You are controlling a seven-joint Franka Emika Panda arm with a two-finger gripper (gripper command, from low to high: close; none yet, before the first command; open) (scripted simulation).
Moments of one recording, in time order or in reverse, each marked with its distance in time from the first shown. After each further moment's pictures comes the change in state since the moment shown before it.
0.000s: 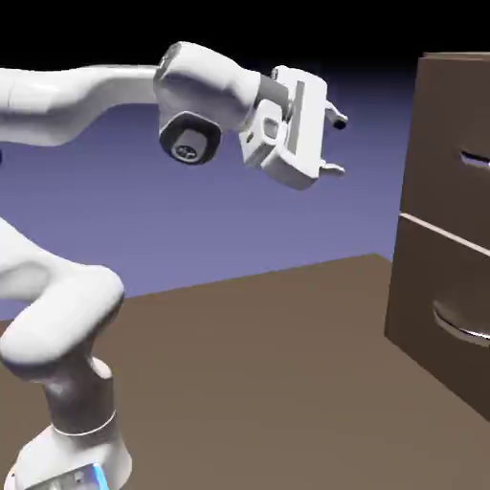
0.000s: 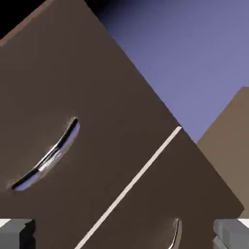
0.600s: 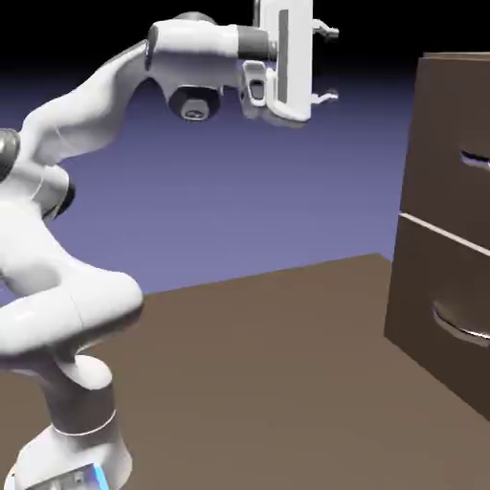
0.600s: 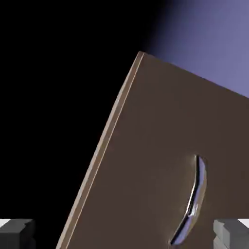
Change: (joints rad) arm -0.601 -0.306 0.327 0.238 0.783 -0.254 0.153
